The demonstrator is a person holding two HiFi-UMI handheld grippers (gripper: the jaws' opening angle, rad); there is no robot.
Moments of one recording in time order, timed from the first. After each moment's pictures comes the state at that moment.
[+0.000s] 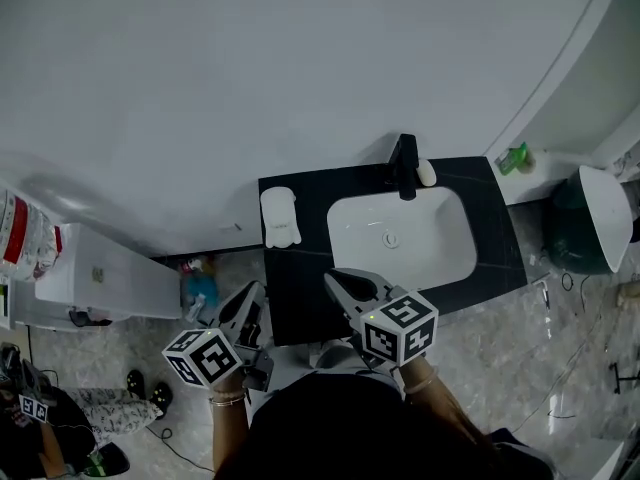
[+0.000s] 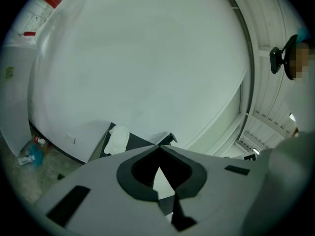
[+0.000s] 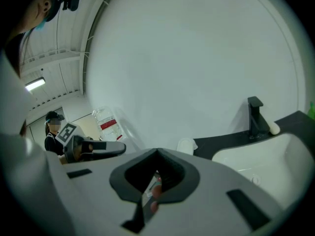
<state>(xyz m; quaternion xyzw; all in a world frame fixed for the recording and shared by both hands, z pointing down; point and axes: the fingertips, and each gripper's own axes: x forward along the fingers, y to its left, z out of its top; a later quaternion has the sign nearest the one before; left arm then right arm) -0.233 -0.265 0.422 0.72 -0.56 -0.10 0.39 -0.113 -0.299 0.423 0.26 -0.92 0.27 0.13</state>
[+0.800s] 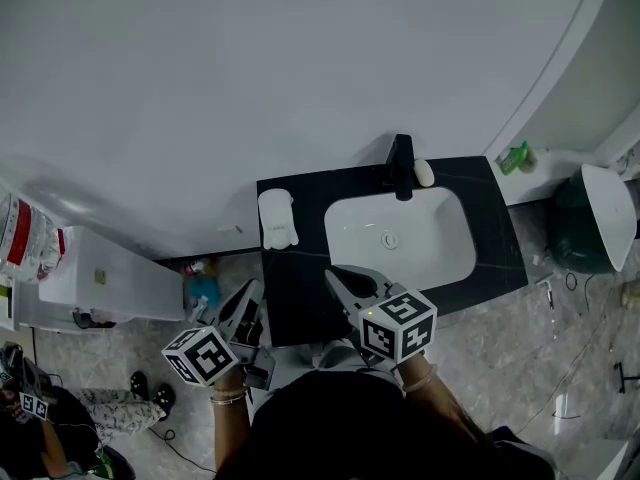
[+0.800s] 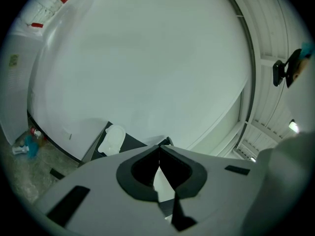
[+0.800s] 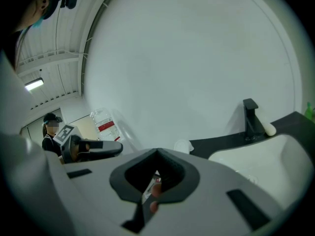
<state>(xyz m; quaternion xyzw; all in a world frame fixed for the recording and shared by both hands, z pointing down) -0.223 -0.270 0.414 0.71 -0.56 -0.14 0.40 -0.099 -0.309 0.419 0.27 -0.92 0.27 0.12</state>
